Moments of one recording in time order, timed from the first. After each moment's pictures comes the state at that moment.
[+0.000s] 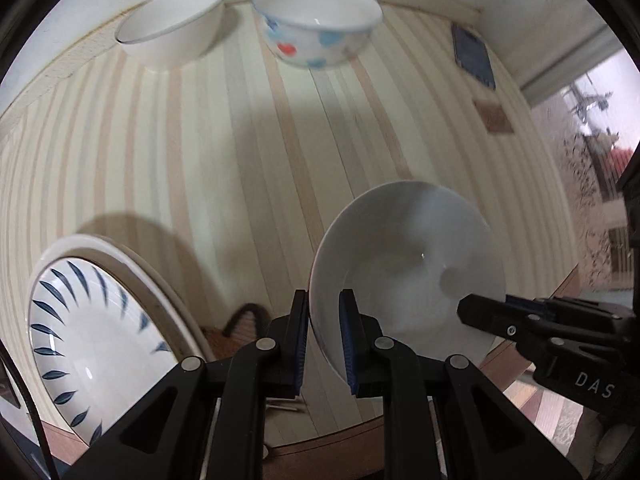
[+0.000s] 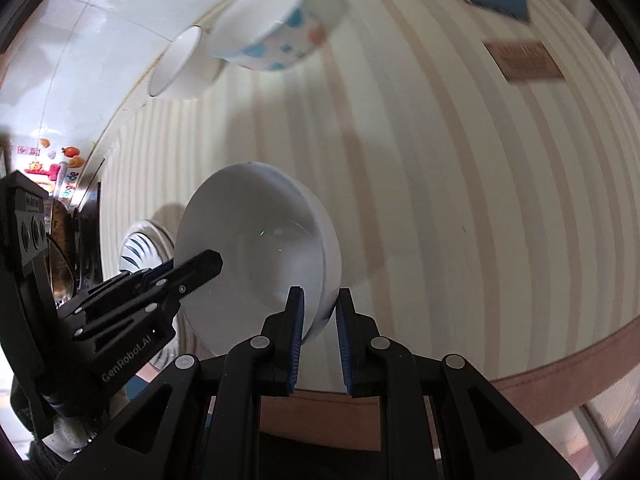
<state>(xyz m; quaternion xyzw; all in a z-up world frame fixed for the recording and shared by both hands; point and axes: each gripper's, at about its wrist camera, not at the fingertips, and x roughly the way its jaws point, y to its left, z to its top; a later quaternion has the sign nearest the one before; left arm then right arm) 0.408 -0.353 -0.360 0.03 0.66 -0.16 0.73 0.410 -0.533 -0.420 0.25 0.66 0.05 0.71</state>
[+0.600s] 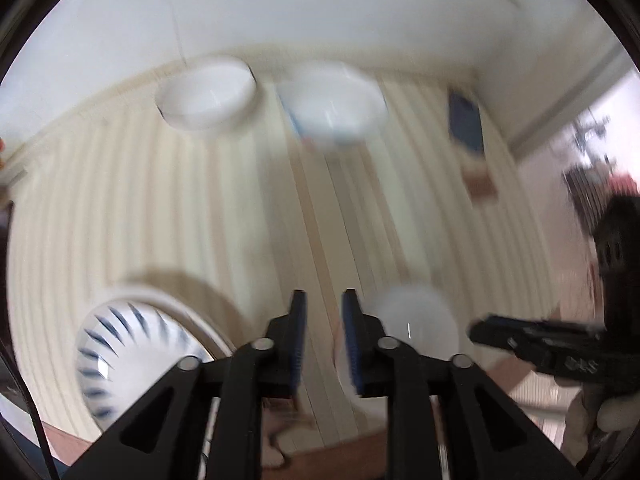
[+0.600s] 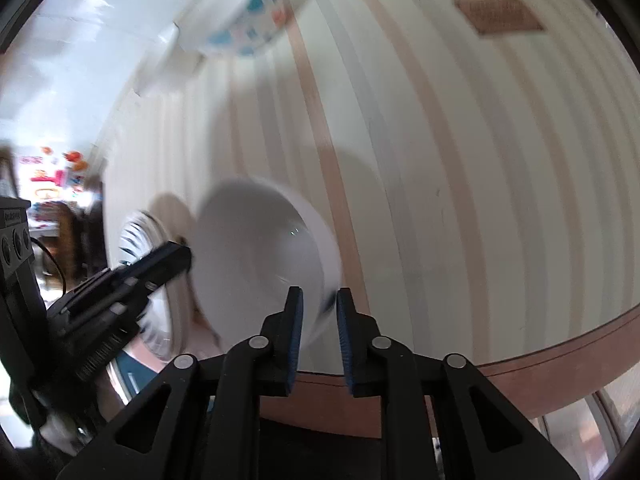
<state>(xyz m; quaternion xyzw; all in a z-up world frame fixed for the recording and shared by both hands) 0.455 -0.334 -0.282 0.00 0.59 -0.14 0.79 0.397 -0.564 -0.428 0.28 0.66 0.07 0.69</state>
